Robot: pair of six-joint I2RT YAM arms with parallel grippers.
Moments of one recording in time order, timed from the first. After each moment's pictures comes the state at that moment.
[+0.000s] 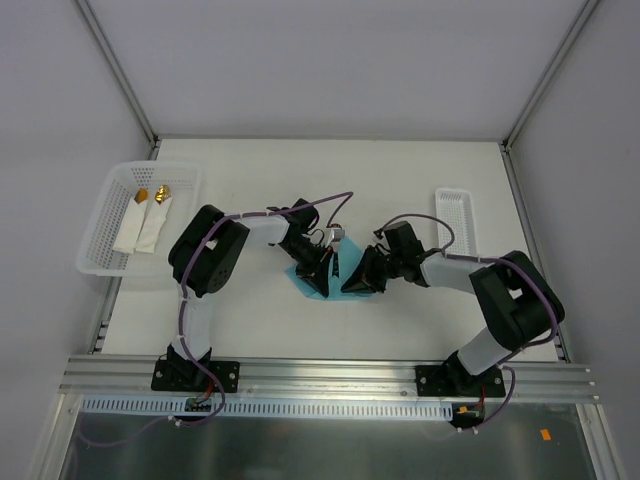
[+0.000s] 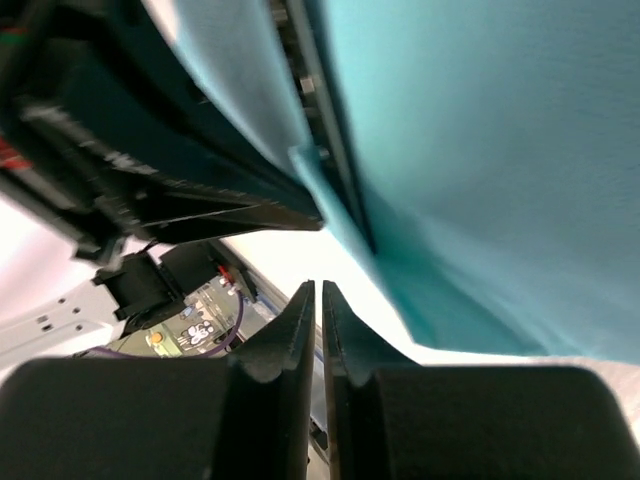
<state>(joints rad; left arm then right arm) -0.59 2.06 1.23 -0.56 0.86 -0.09 0.53 1.57 0.65 0.01 -0.63 0.99</state>
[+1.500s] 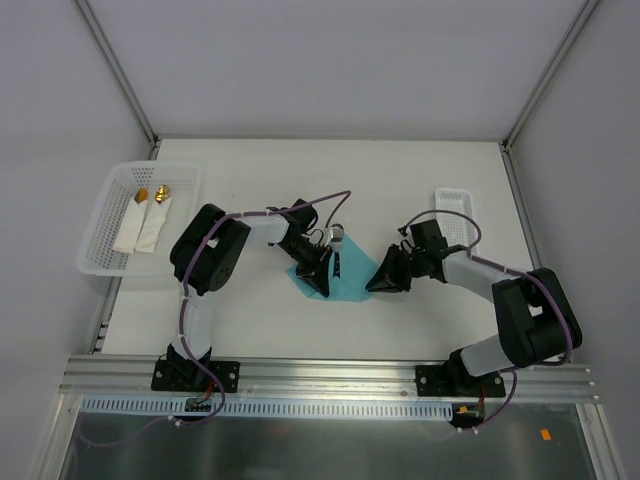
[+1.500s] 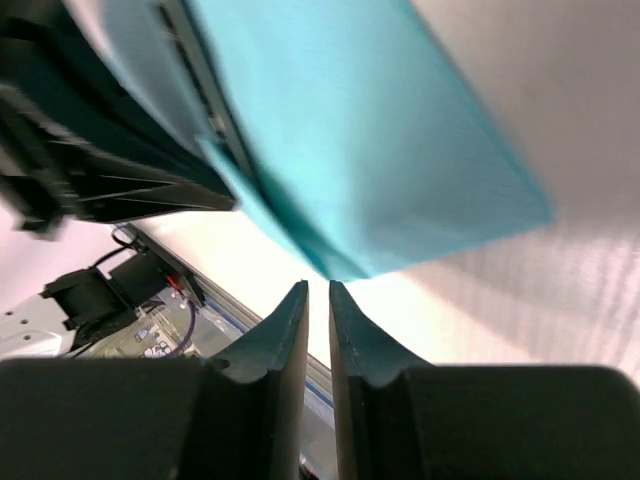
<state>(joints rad) -0.58 2.08 1.23 -0.55 0.89 -0.12 0.35 1.49 0.62 -0.23 -0.60 0.75</state>
